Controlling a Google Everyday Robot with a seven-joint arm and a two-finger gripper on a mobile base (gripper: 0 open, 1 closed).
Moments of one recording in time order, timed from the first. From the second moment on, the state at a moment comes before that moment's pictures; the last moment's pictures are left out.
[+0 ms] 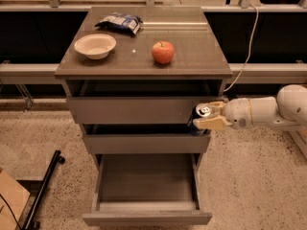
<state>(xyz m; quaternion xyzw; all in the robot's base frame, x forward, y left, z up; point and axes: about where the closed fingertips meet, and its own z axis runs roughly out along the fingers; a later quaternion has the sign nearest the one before) 0.584 -0.172 0.723 -0.46 0.70 0.36 0.42</state>
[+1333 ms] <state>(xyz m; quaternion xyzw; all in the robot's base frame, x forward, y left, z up) 0.590 -0.101 0.973 -0.60 0.64 0.16 0.46</state>
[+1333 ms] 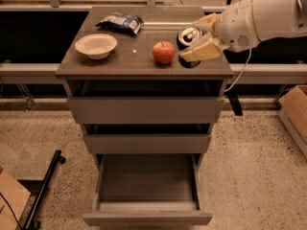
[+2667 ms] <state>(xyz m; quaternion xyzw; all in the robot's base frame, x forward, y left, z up) 0.671 -0.155 0.986 -0.52 0.67 0.14 0.51</state>
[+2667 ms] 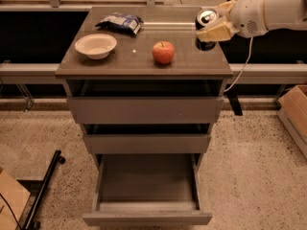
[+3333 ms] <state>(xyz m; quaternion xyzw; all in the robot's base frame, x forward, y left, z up) 0.709 -0.197 0.958 -0.45 0.70 0.18 0.52</state>
